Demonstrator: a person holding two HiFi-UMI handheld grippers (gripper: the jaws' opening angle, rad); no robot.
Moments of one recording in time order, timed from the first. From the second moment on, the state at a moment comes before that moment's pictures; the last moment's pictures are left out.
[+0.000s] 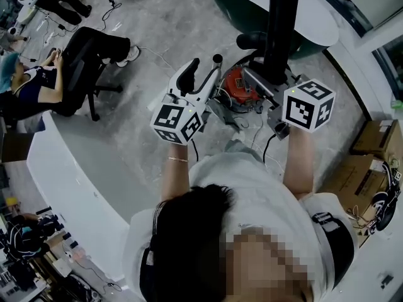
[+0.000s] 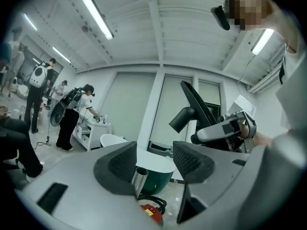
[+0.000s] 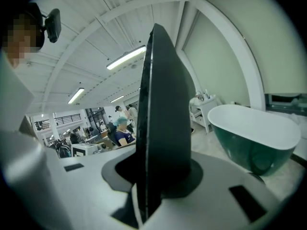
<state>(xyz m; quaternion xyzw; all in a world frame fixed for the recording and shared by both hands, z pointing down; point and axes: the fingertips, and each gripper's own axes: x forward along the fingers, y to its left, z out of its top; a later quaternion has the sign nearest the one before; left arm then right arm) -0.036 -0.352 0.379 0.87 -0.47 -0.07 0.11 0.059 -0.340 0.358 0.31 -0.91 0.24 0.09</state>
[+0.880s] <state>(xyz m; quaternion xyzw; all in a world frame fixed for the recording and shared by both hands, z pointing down) -0.053 -0.295 0.331 0.85 -0.51 -0.06 0.10 0.059 -0.293 0.343 0.51 -0.86 0.05 0.04</state>
